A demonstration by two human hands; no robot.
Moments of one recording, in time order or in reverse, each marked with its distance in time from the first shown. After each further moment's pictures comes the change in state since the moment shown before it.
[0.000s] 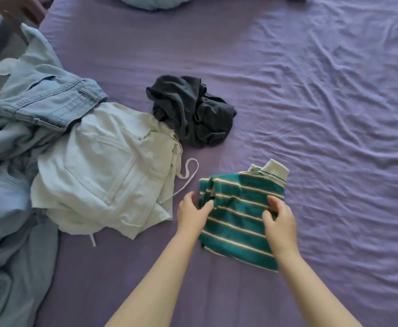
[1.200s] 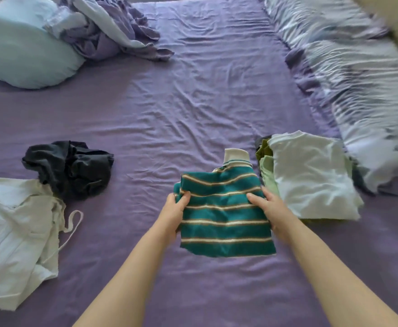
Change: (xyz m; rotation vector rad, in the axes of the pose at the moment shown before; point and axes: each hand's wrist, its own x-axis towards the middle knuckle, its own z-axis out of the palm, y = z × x) left_hand -0.112 0.196 0.219 -0.355 -0.427 -0.013; right_hand 0.097 0.085 -0.329 0.621 -0.283 0.222
